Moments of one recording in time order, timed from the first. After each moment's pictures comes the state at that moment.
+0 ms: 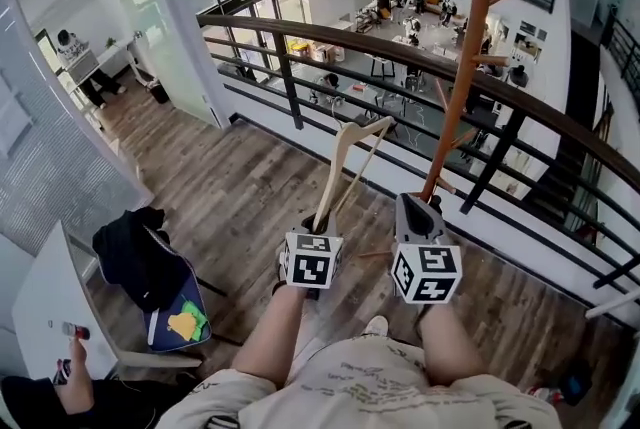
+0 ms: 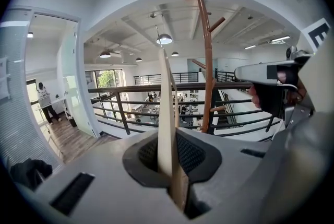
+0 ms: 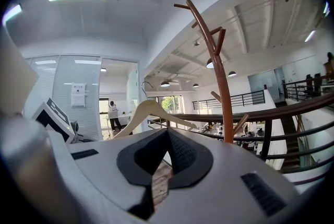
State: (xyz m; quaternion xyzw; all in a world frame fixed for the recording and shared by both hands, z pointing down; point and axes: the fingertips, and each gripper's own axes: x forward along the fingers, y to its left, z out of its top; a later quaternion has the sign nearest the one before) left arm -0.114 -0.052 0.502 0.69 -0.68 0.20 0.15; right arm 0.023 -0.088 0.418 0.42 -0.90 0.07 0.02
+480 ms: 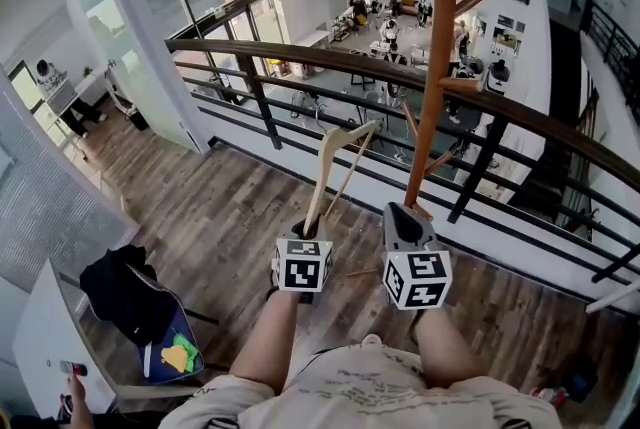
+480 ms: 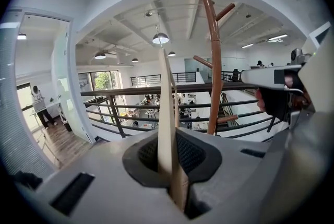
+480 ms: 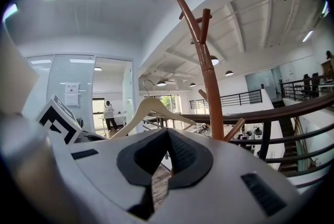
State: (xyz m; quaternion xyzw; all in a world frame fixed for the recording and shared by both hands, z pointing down) left arm -0.091 -0.153 0.486 0.69 -0.68 0.21 0.14; right arm 0.053 -0.175 0.415 0.43 -0.90 0.08 0.03
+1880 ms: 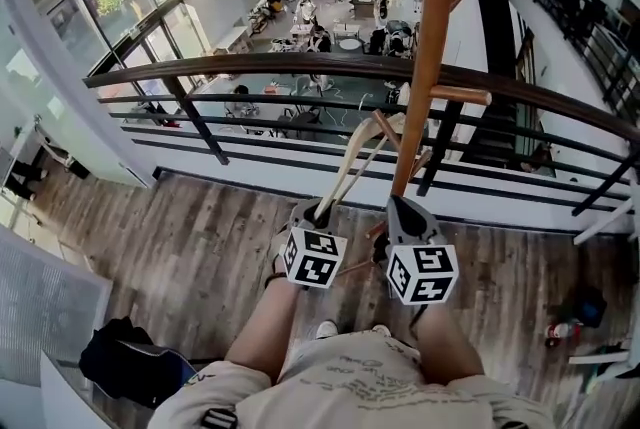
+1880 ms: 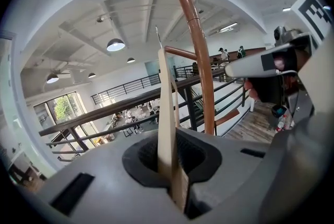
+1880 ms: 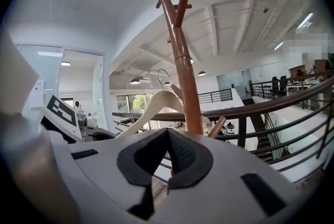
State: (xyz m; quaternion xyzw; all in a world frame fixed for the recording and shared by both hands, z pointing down) left arm -0.063 -0.288 0.493 0.82 -0.50 0.28 0.02; right arm 0.052 -0.261 0.425 0.57 -0.82 0.11 0.03
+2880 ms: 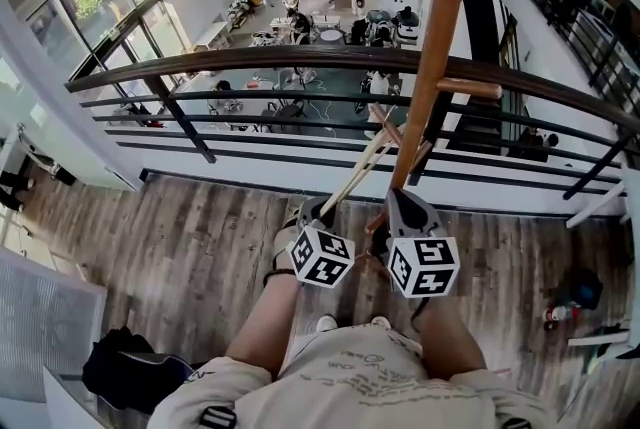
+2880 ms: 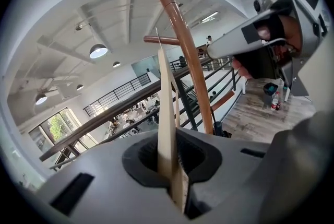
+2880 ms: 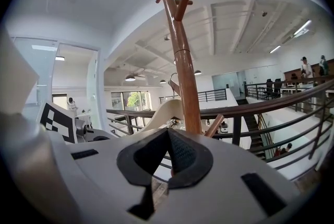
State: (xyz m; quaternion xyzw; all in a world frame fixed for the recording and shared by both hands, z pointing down) left arm -0.055 -0.294 0.516 0.82 -0.45 0.35 -0.05; right arm 0.049 -0.270 0.431 0.59 -0.80 0.11 0.05
